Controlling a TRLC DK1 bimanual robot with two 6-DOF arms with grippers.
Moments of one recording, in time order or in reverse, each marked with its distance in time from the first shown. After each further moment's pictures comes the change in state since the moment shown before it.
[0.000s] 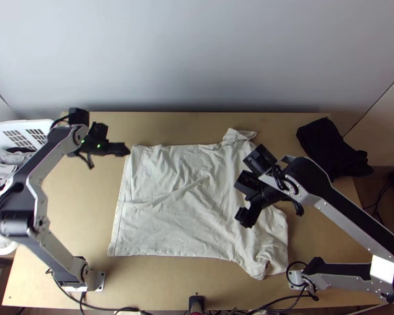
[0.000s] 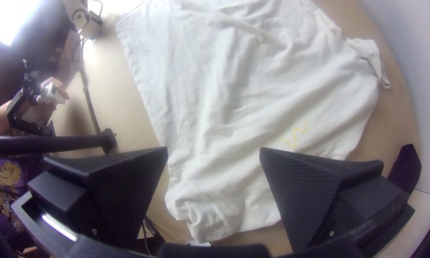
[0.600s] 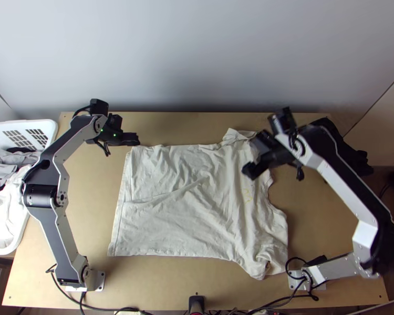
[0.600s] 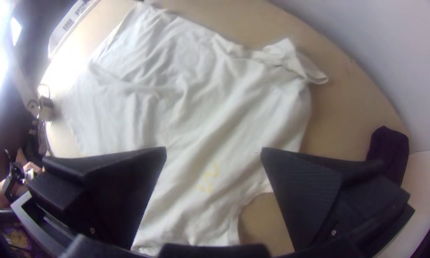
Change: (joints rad) left arm -0.071 0.265 0.259 -0.007 -0.053 -0.077; right arm -0.344 0.183 0.131 0.206 -0.003 -0.016
